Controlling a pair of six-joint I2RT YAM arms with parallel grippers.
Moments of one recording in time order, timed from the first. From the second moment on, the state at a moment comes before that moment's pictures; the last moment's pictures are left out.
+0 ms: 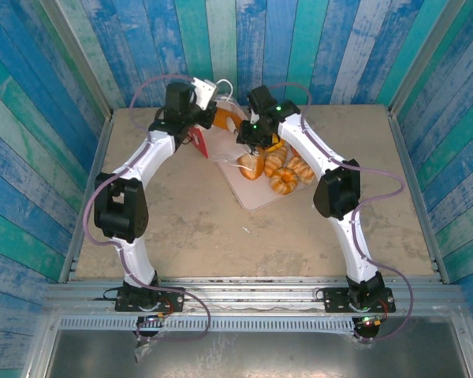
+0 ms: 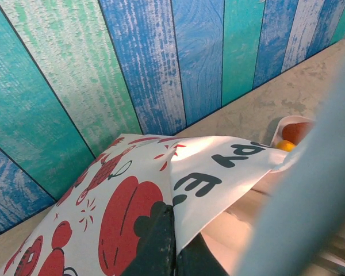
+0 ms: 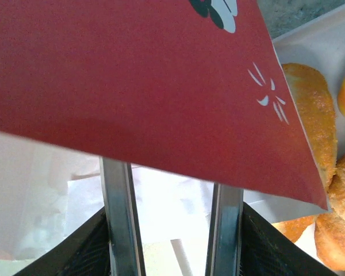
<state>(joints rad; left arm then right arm) -0.26 1.86 1.56 -0.08 0.25 0.23 0.54 2.37 2.38 -1.05 -0.19 0.58</state>
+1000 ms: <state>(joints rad) -0.29 1.86 1.56 -0.10 0.22 0.16 0.51 2.43 2.43 -1.05 -0.20 0.61</state>
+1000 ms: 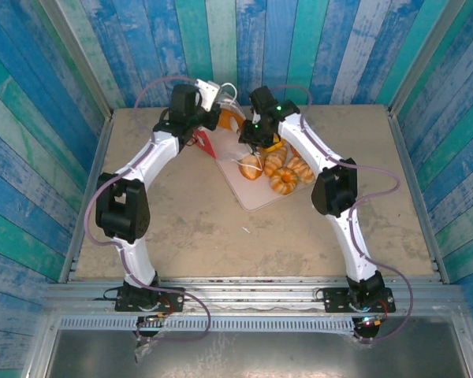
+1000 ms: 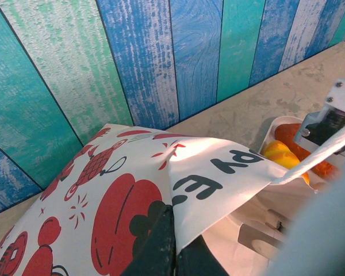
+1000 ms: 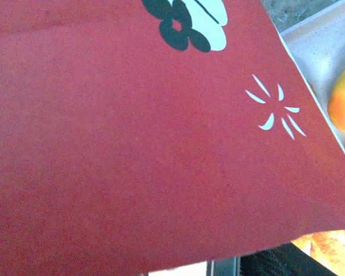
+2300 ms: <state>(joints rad) -0.28 1.86 1.61 -0.13 0.14 0.10 0.49 2.43 2.43 -0.98 -0.27 0.48</state>
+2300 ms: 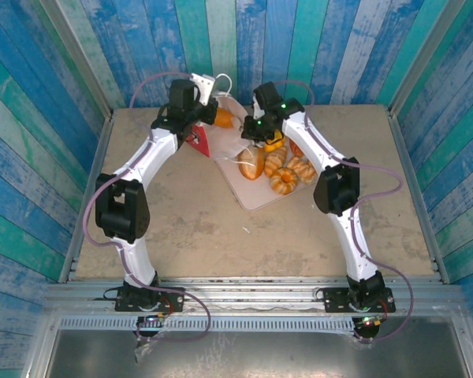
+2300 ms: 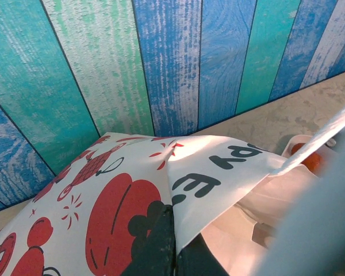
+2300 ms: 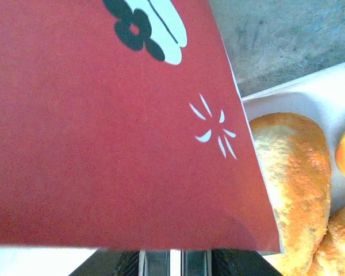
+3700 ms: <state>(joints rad) -0.27 1.96 1.62 -0.04 -0.07 0.05 0.59 2.04 2.22 -1.16 -0.06 0.39</state>
